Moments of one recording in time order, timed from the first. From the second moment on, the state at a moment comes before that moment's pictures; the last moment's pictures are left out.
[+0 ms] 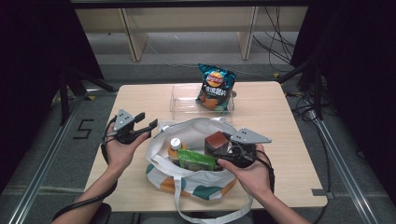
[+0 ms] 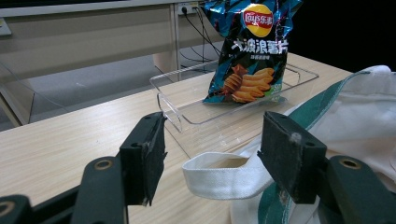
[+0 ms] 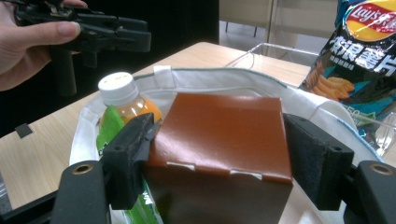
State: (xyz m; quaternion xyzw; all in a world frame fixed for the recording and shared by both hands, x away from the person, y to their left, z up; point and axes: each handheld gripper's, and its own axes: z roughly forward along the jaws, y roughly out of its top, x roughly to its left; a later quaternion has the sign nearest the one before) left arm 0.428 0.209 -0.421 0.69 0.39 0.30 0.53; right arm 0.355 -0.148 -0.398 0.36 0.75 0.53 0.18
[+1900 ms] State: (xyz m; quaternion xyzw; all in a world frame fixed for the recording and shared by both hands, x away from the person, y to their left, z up) left arm 0.429 0.209 -0.420 0.69 0.39 0.30 0.53; right arm 0.360 -0.162 -0.365 0.35 0.71 0.57 0.21
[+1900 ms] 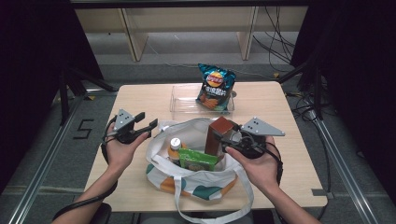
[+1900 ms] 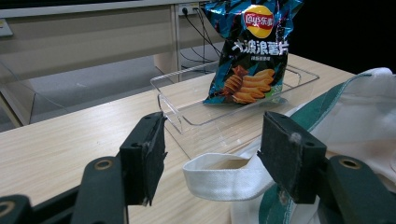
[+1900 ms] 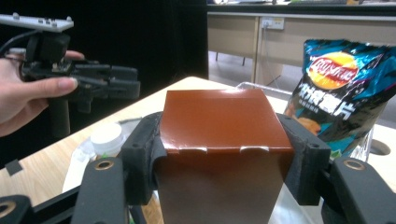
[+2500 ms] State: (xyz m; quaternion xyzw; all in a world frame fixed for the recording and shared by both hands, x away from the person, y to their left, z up) left arm 0.429 0.209 -0.420 0.69 0.39 0.30 0.53; right arm 0.369 -0.169 -0.340 0.35 0.69 0.59 0.22
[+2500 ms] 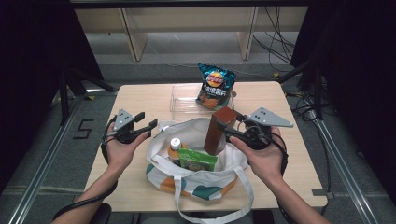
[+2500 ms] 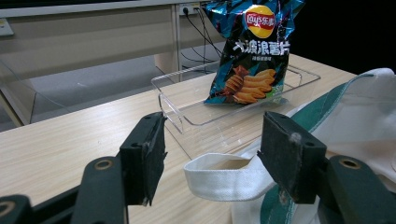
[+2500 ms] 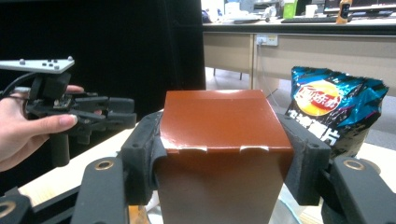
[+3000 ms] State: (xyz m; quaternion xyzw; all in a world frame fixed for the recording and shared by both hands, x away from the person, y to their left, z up) left arm 0.429 0.209 -0.420 0.69 0.39 0.30 0.53; right arm 0.374 -0.174 -0.321 0.36 0.68 0.60 0.22
